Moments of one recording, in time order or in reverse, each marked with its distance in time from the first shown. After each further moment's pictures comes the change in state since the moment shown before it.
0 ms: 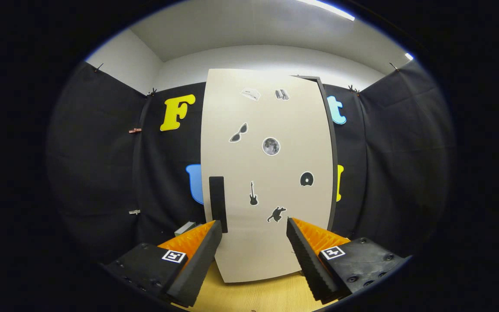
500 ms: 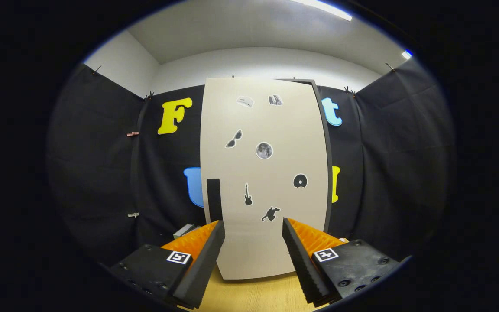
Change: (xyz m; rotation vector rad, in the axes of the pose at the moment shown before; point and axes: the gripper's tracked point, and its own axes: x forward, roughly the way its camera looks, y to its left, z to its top) arm -0.009 -0.005 0.004 0.009 -0.019 -0.019
